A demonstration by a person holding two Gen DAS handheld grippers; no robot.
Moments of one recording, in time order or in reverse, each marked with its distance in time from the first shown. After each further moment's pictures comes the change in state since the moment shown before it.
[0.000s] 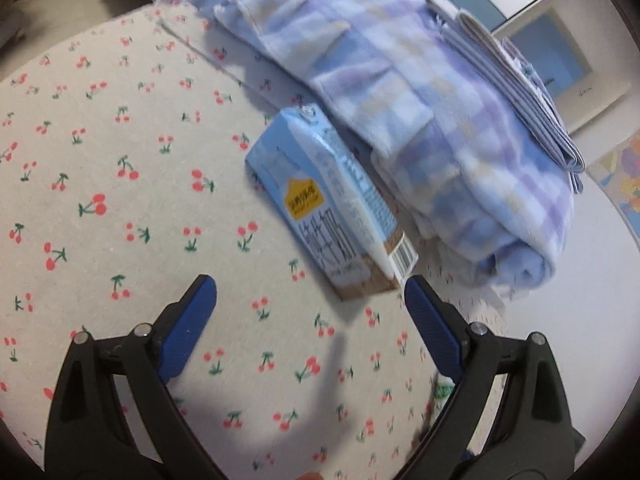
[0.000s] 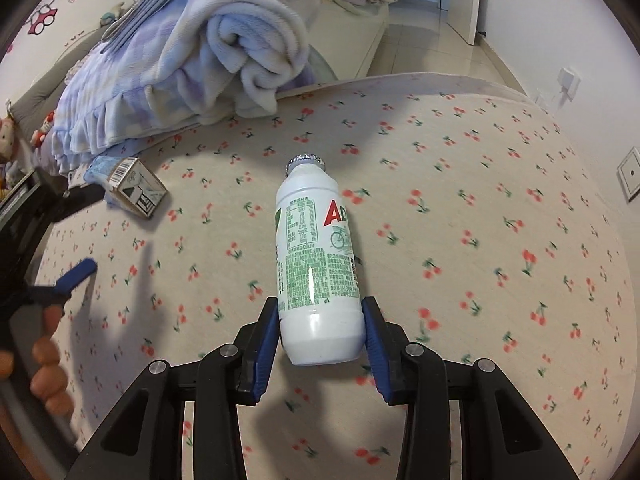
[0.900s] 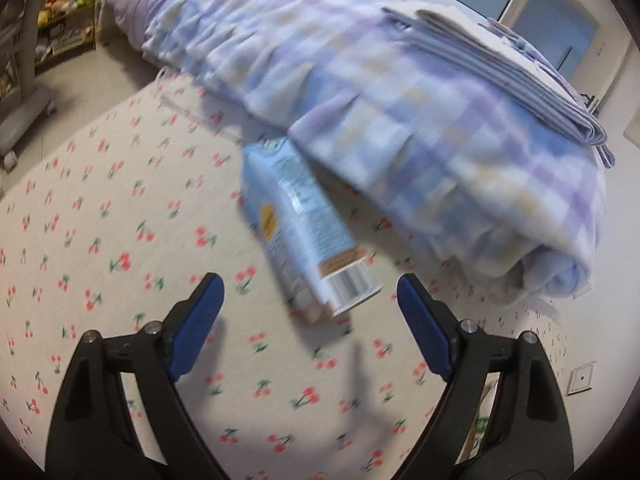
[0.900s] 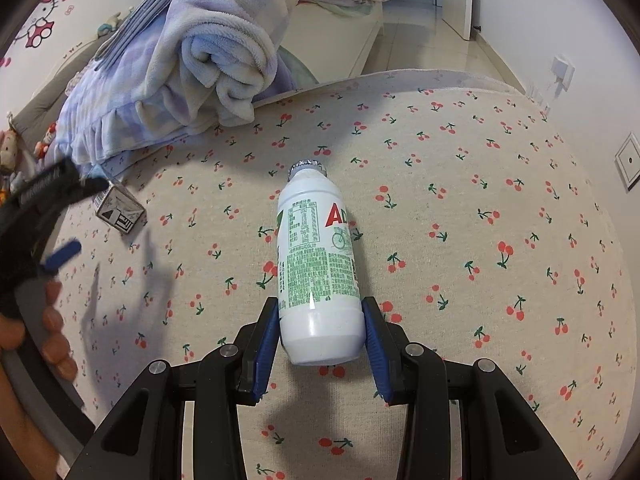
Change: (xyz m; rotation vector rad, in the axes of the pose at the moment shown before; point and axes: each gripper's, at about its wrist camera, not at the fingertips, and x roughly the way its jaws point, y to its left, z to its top) left arm -0.004 -0.064 -0.001 0.151 -0.123 0.242; right arm -0.007 -0.020 -0.002 0.031 -0.010 0.028
